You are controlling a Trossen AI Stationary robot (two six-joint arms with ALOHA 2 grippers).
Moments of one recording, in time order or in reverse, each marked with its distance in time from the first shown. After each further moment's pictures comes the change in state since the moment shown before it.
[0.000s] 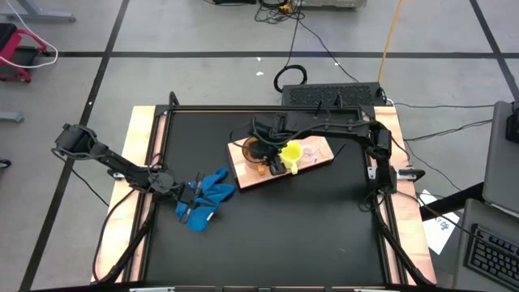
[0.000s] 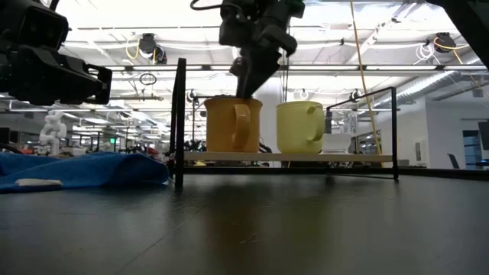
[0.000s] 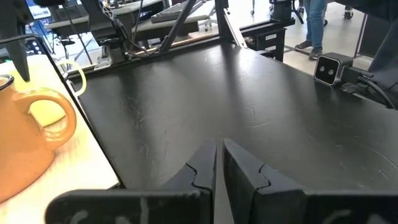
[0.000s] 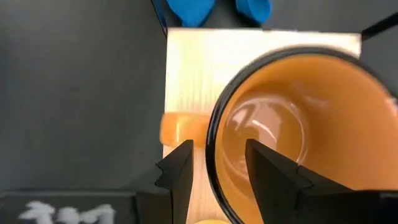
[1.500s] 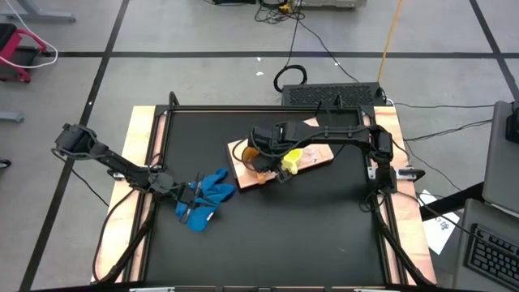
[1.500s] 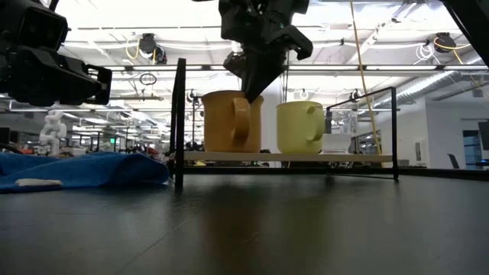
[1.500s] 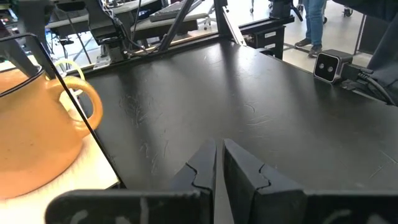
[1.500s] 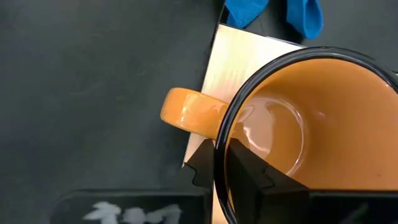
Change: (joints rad) left arm 0.000 0.000 0.000 -0.006 0.003 0.008; right arm 0.073 -0.003 -0.039 -0.040 0.009 -0.166
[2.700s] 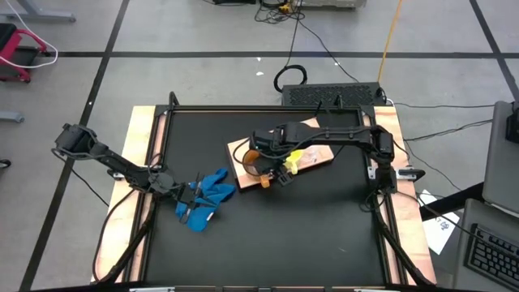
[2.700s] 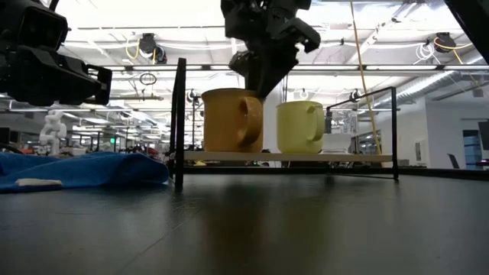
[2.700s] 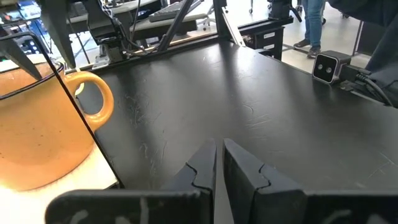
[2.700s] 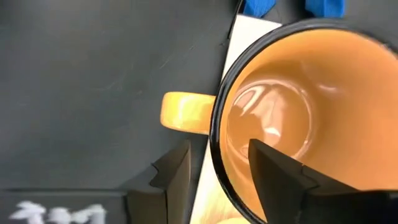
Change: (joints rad) left arm 0.000 0.000 0.000 0.000 0.004 -0.005; right arm 0.007 -0.017 -0.002 -0.028 -0.008 0.052
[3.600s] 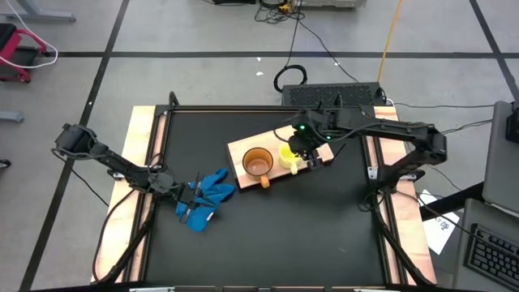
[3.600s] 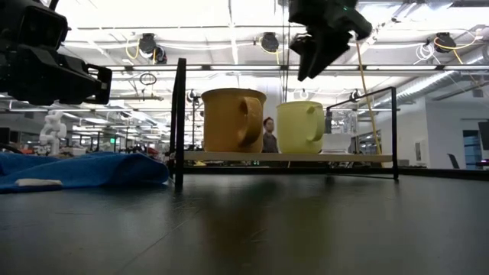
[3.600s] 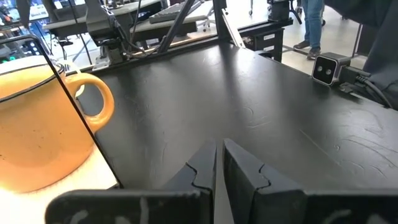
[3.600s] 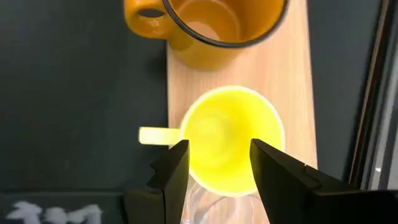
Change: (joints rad) left arm 0.000 0.000 0.000 0.006 0.001 0.000; right arm -0.142 -0.499 -0.434 0.125 0.114 0.065
